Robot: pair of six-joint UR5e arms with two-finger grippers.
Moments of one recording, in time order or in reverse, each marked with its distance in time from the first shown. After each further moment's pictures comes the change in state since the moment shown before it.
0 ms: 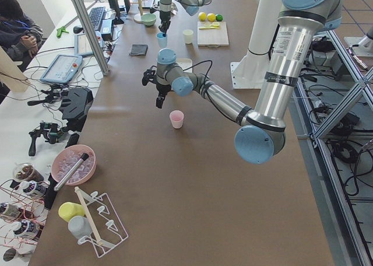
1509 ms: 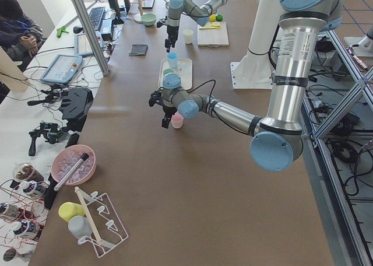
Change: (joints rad) left arm 0.062 0.121 0.110 -0.192 -0.001 0.084; right arm -0.066 0.086 0.050 -0.029 -0.049 0.030
